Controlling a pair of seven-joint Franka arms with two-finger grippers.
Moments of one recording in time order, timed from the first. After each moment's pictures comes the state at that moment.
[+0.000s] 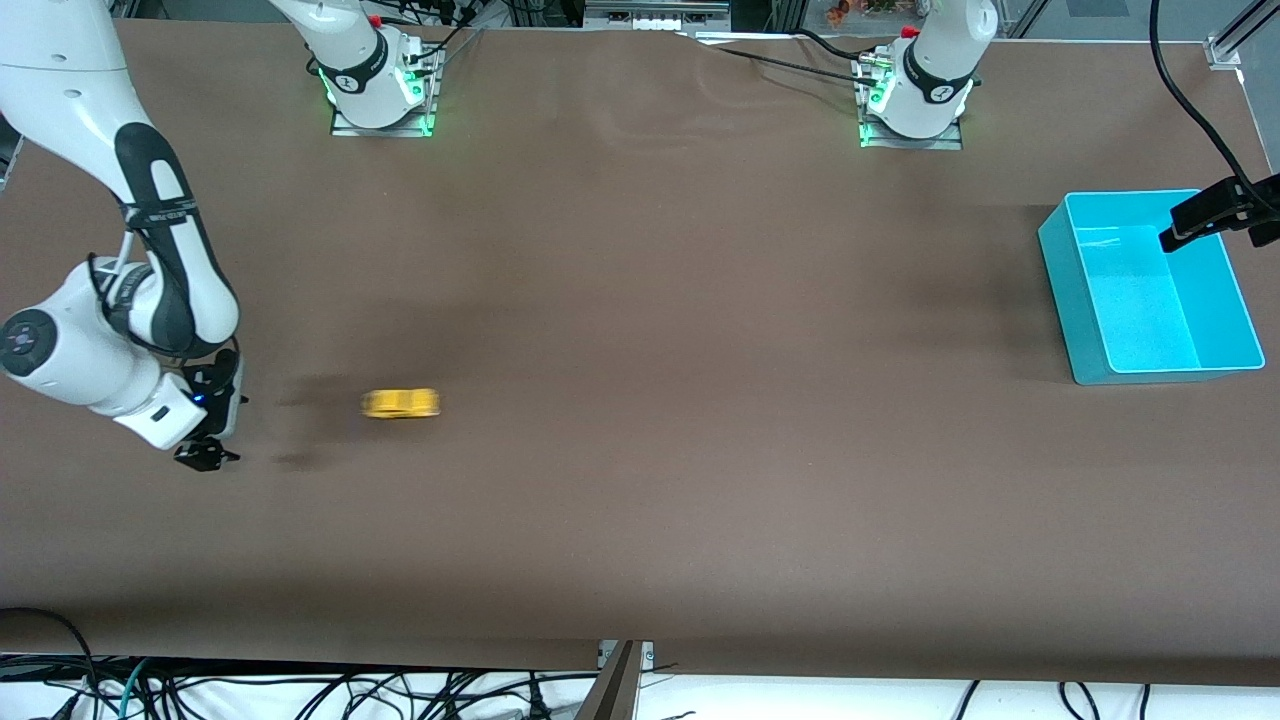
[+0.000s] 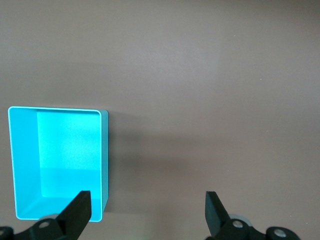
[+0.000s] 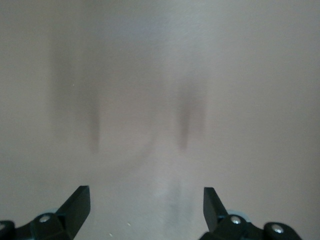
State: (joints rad) left arm 0.11 0.03 0.00 -1.51 -0.01 1.49 0.01; right arm -0.11 0.61 -0.04 -1.72 0.08 2.40 -1.89
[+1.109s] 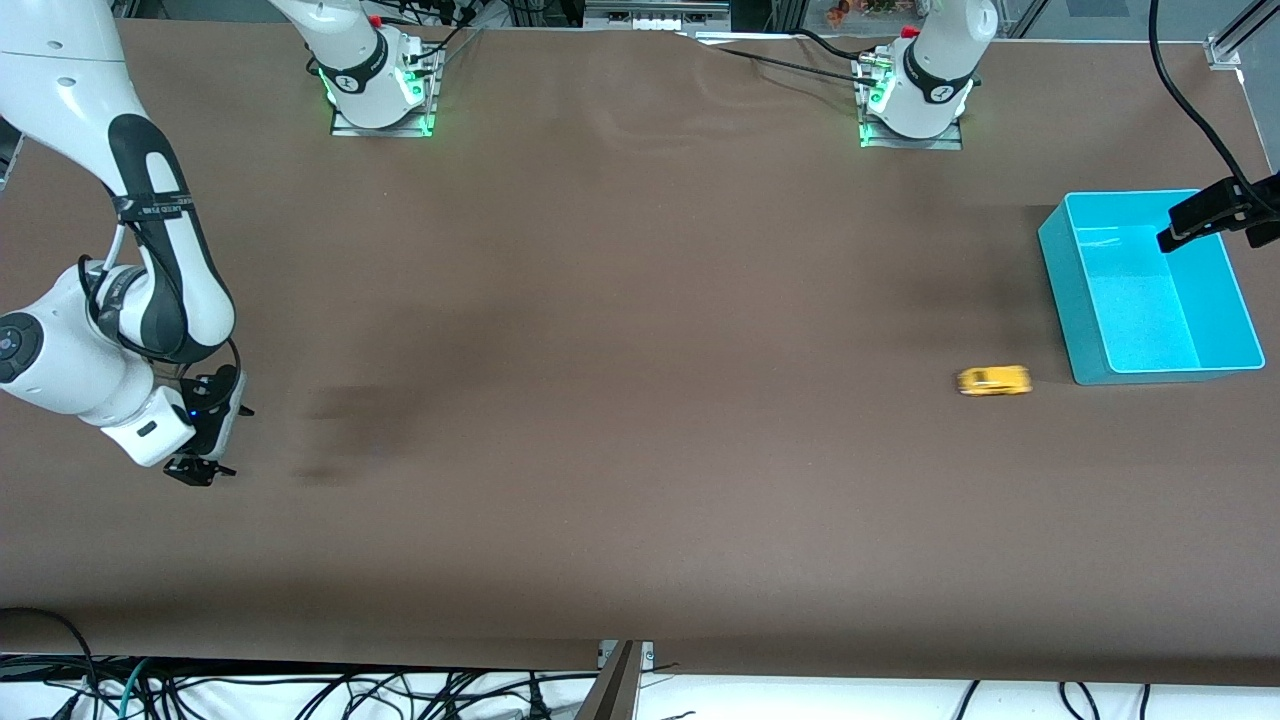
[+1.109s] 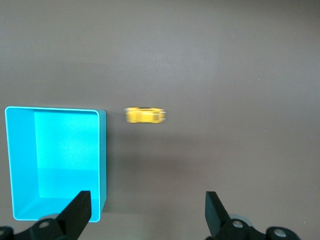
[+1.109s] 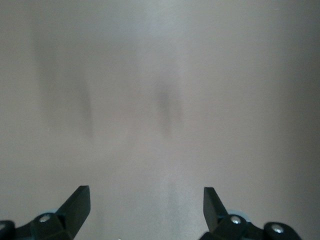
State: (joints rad) left arm 0.11 0.03 0.00 -1.51 -0.02 1.49 0.01; right arm -0.11 0.59 0.00 -1.68 0.09 2.38 -1.63
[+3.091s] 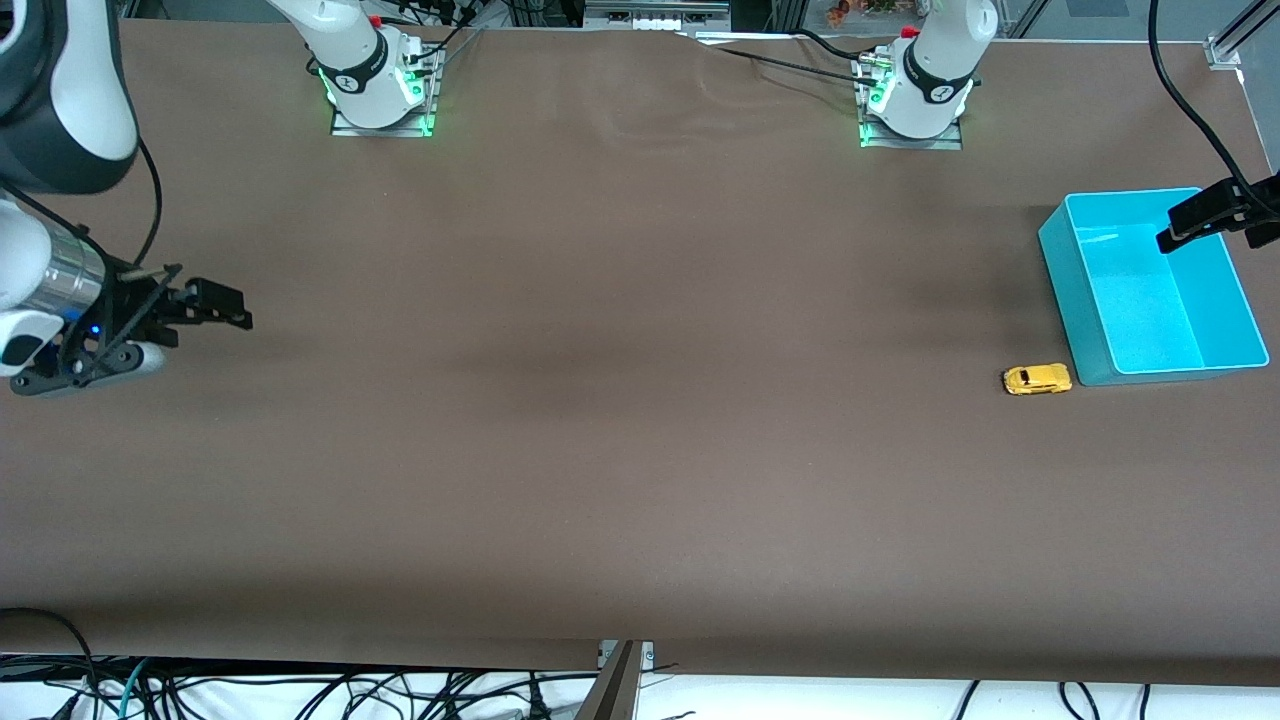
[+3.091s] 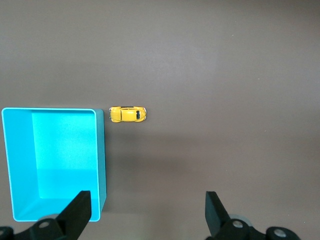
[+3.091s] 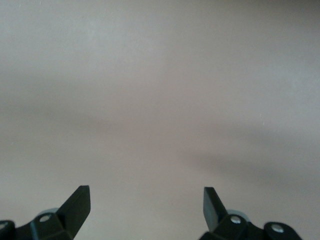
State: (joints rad) left arm 0.11 0.03 0.00 -1.51 -0.02 1.49 0.01; right arm -0.01 0.24 0.03 -1.50 0.08 1.63 -0.21
